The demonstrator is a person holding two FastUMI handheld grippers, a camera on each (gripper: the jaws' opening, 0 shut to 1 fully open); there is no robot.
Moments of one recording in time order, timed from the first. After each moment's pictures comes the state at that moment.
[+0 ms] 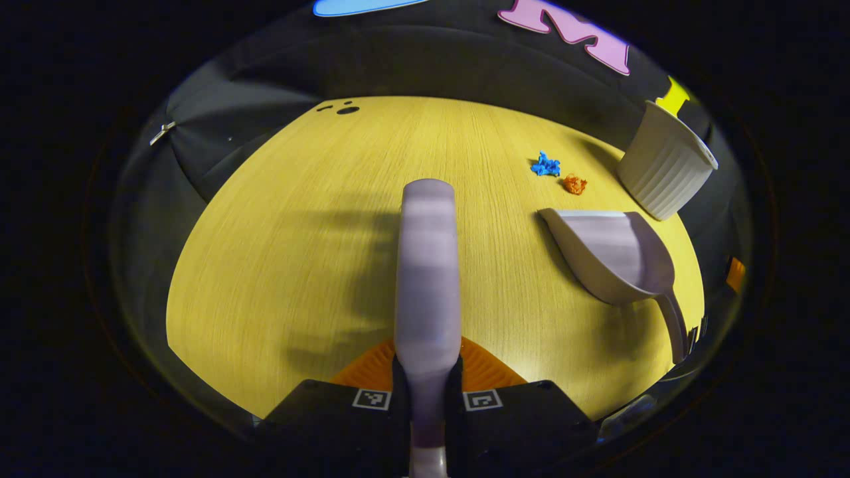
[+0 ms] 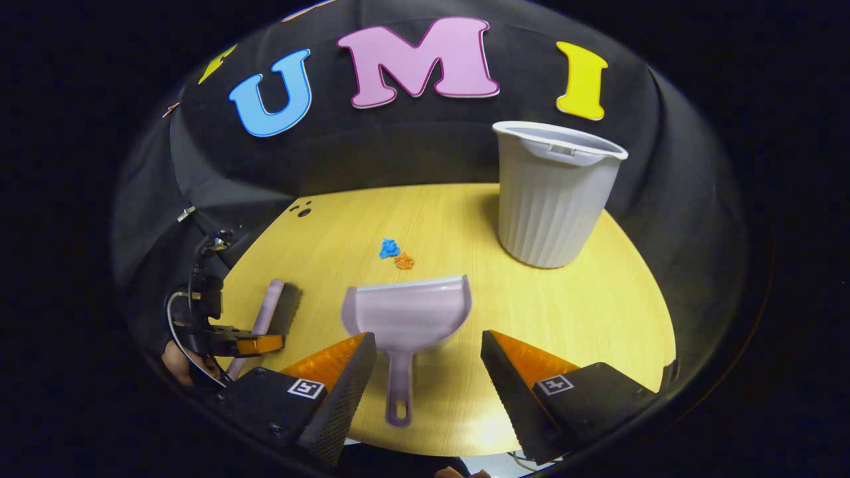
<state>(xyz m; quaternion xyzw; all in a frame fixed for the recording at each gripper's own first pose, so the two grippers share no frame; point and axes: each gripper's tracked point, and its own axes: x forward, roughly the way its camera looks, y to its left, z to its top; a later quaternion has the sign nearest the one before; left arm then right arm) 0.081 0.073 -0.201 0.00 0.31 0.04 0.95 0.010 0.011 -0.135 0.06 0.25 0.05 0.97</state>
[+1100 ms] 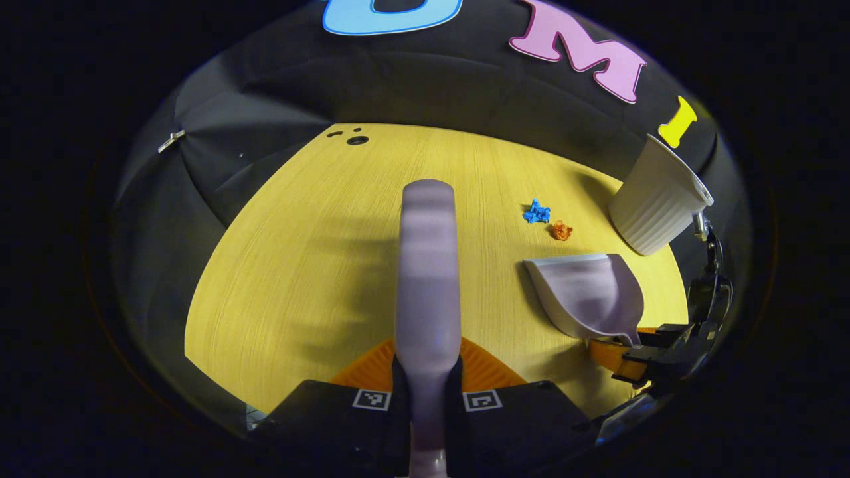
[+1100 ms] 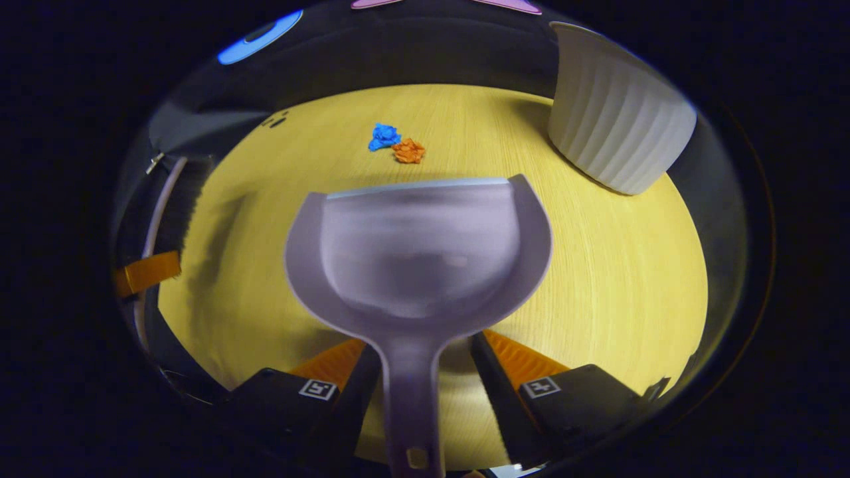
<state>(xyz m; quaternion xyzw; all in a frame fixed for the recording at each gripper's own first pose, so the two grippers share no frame) 0.090 0.067 -0.132 -0.01 0.29 0.04 0.96 0.062 0.039 -0.274 0.00 0.41 0.03 0.91</state>
